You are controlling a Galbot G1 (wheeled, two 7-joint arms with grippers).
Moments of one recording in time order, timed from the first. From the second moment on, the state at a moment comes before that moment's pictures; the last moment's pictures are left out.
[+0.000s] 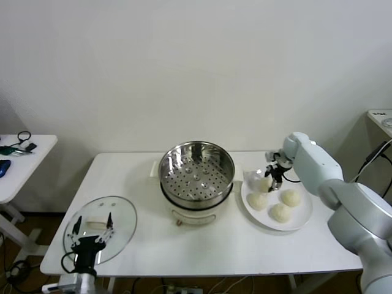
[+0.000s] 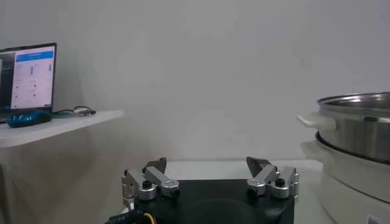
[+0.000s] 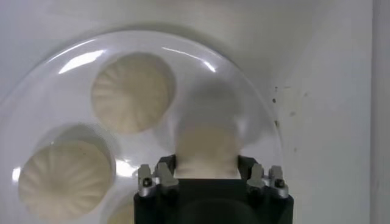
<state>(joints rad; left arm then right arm) 1.63 -1.51 -0.74 -1.94 -0.09 -0.10 -0.03 0.09 1.23 -0.55 0.29 -0.39 0.16 -1.14</state>
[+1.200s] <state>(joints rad) 1.66 -1.52 -0.73 -1.97 -0.09 -0.10 -0.02 0.52 1.17 -0.99 0.85 -0.26 0.50 -1.22</state>
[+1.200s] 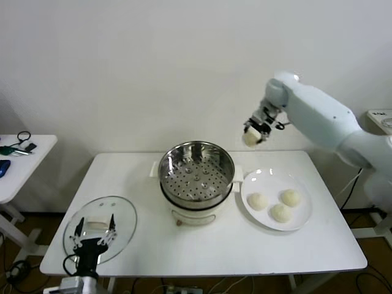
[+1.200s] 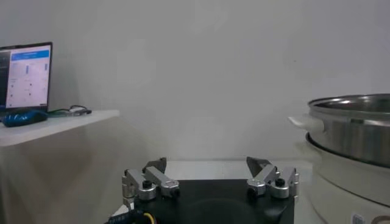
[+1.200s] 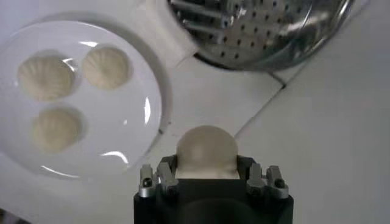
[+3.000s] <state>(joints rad) 1.67 -1.52 -0.75 -2.00 -0.11 -0.08 -0.03 0.29 1.47 -0.88 0.79 -0.75 0.78 -1.12</state>
